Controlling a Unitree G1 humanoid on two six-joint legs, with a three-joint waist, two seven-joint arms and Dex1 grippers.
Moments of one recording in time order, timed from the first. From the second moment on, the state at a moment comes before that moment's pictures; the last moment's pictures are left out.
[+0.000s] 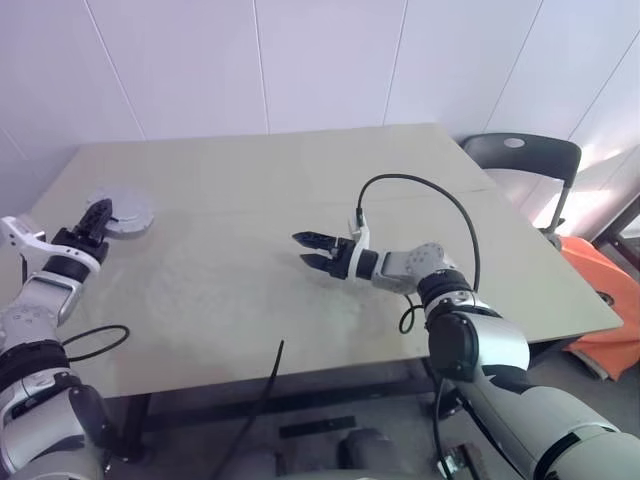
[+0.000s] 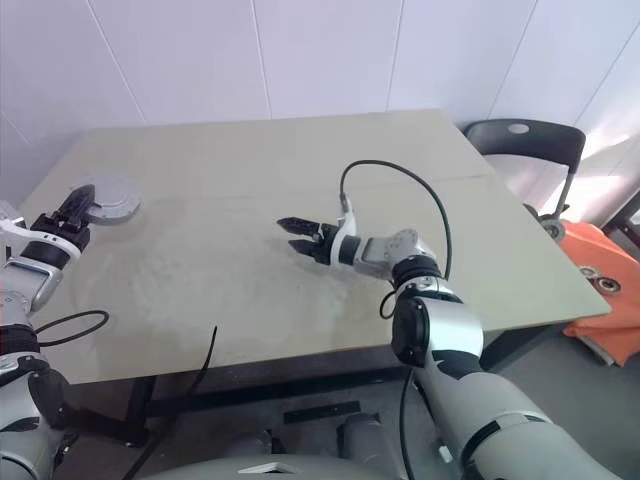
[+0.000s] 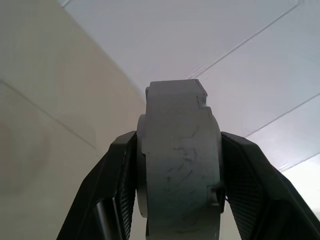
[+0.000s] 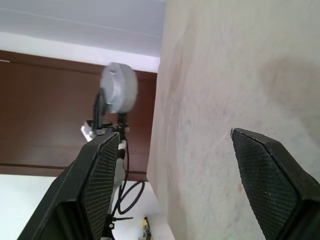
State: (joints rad) left arm -0.56 0.67 0.68 0.84 -0.92 0.57 -0.53; right arm -1.03 -0.09 -0.44 1.16 0.59 1.04 0.70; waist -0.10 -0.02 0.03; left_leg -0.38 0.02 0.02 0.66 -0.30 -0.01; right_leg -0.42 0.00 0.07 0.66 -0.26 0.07
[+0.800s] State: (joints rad) left arm -0.62 0.69 0.70 1.21 -0.71 0.33 -0.58; right arm -1.03 -0.09 -0.43 1.16 0.57 1.04 0.70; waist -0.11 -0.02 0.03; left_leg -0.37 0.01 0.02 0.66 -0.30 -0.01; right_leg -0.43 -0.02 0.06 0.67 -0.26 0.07
